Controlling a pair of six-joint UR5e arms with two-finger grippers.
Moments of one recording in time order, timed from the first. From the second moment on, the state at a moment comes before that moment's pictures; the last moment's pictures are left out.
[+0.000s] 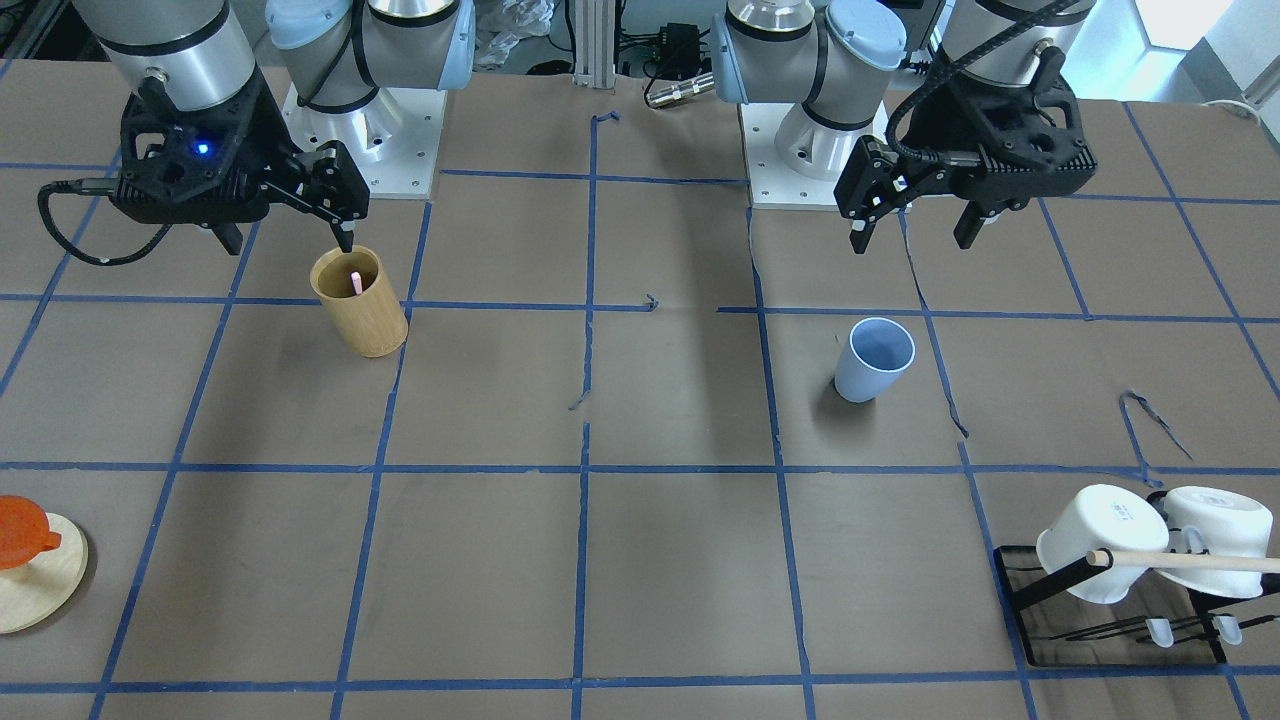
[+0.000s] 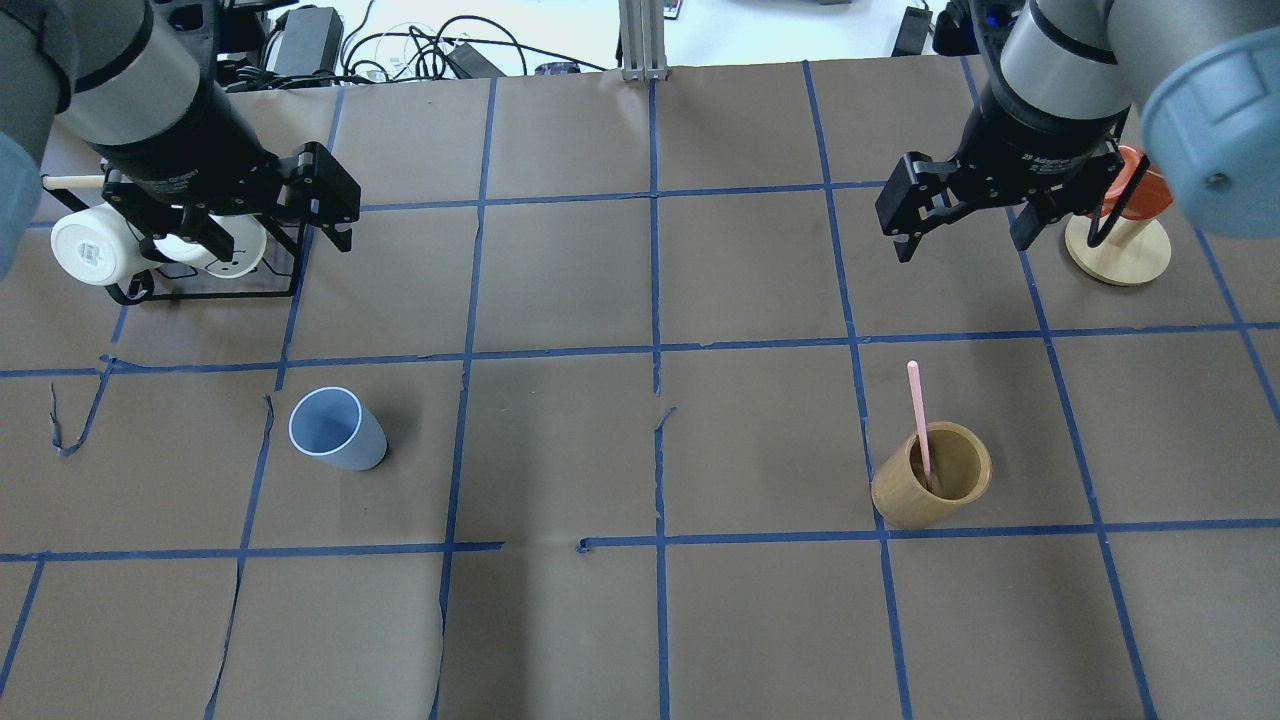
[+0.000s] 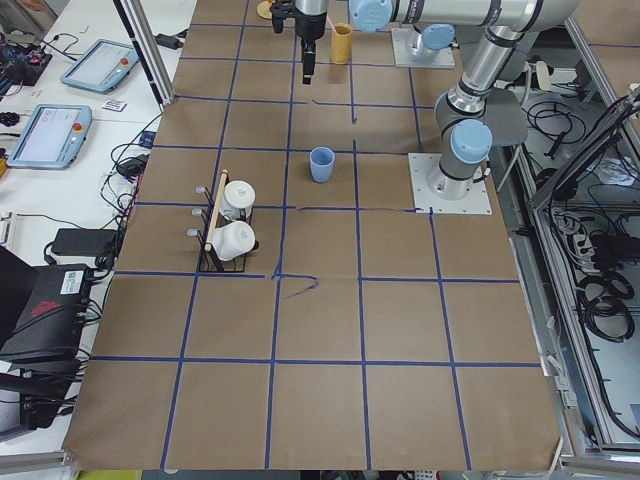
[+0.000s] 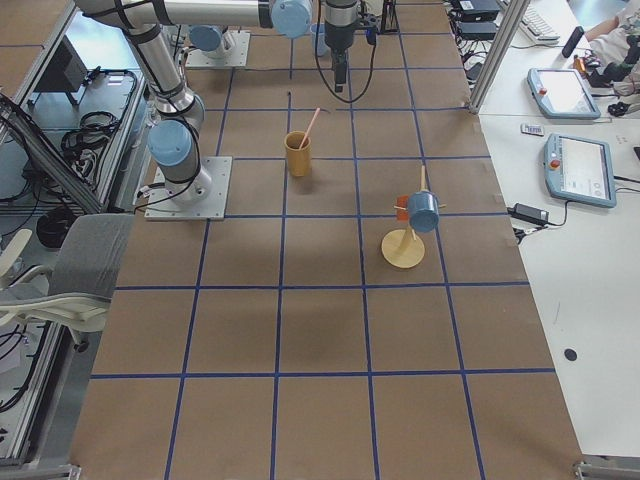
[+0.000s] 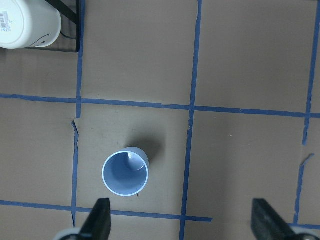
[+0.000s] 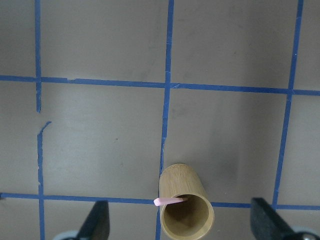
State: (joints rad) left arm -1.52 -1.48 -1.63 -1.51 1.60 -0.02; right arm 1.56 -1.62 1.64 -1.60 -1.58 -0.07
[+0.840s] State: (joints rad) left arm -1.52 -1.48 -1.66 -1.52 1.60 -0.02; right arm 1.56 -1.61 1.66 -1.62 -1.58 -0.07
